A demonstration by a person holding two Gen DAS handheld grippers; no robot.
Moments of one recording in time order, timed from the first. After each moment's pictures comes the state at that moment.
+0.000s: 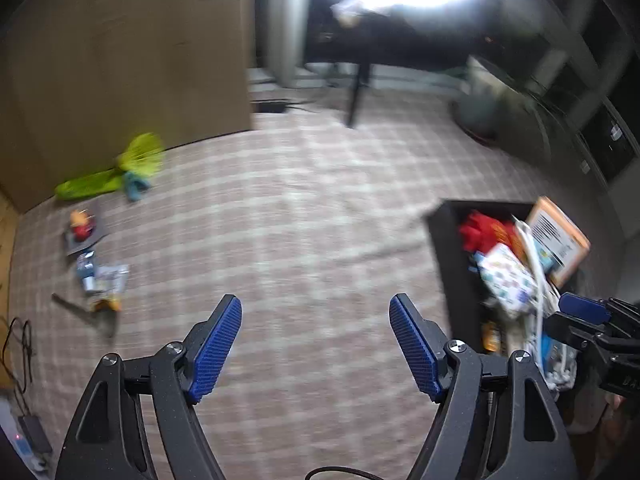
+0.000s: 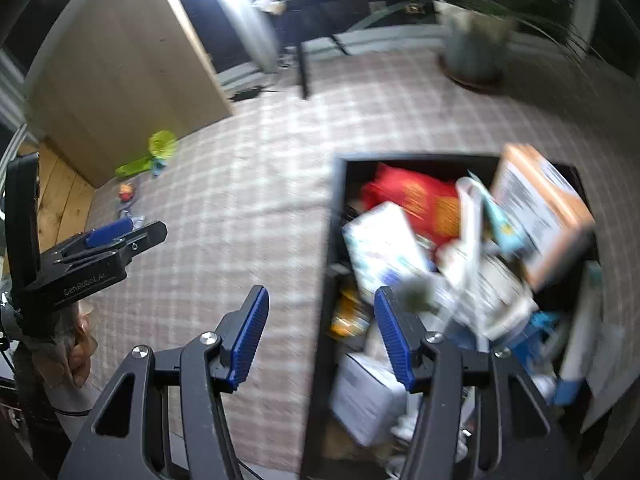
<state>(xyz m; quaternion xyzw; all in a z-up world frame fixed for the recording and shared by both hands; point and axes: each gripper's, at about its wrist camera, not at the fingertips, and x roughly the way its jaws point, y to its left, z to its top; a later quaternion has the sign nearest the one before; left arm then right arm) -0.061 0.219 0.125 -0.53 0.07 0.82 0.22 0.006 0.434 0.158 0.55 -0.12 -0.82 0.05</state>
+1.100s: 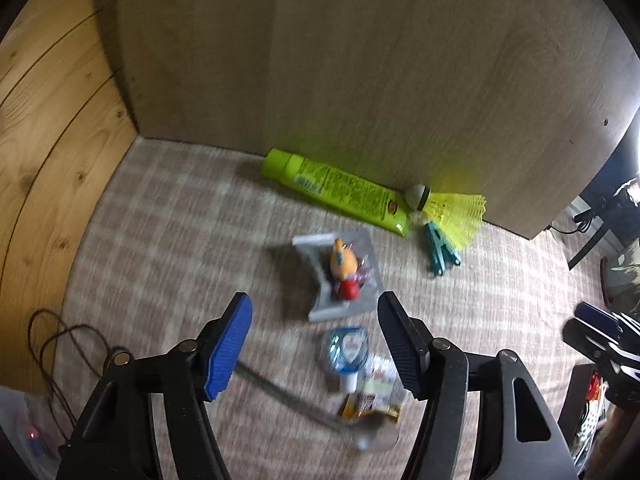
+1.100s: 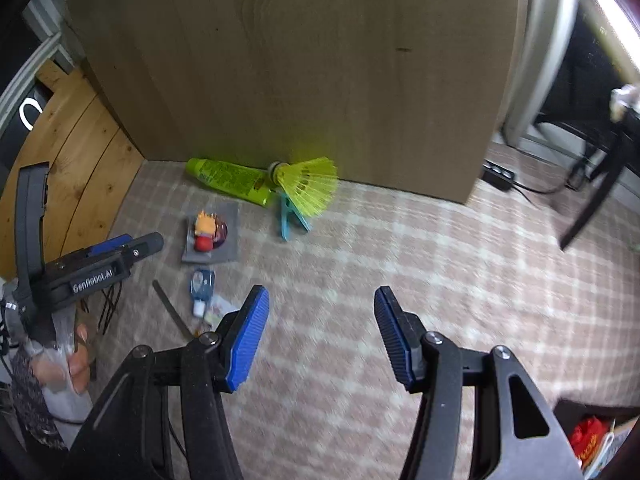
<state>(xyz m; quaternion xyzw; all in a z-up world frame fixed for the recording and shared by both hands) -0.249 -0.027 0.077 -0.56 -0.06 0.83 0.02 -0.214 0.155 0.132 0.56 0.00 -0.80 0.20</state>
